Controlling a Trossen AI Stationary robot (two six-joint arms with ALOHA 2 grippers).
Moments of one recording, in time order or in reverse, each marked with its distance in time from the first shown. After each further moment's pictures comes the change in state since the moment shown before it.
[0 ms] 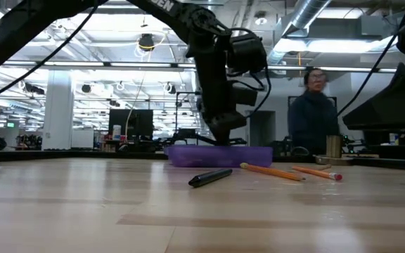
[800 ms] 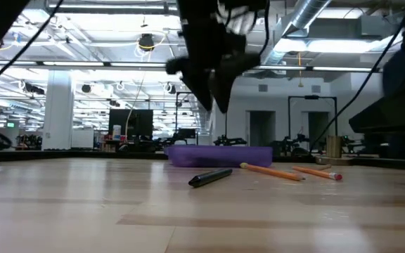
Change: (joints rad) left arm -0.214 -0.138 0.009 -0.229 -0.113 -0.708; right arm 0.021 0.000 0.000 0.010 -0.028 0.000
